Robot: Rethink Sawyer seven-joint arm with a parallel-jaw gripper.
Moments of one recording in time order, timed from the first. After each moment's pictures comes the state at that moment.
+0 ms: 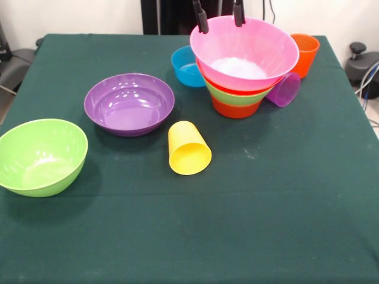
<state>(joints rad) -0.68 -0.84 0.62 1.76 -0.26 0.84 1.75</state>
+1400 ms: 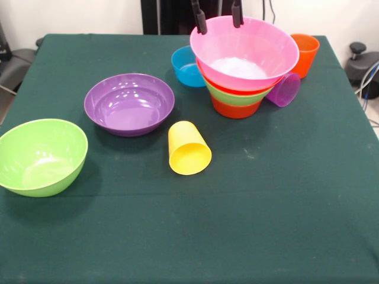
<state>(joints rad) -0.68 -0.84 0.62 1.76 -0.27 0.84 1.75</state>
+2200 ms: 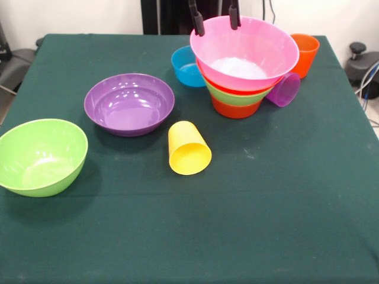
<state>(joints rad) -0.68 -0.83 0.62 1.76 -0.27 0.84 1.75</state>
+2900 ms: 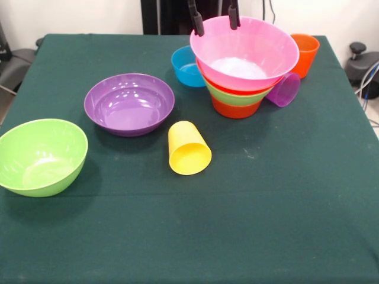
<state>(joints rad) -0.68 -0.83 0.62 1.76 -0.27 0.84 1.75</state>
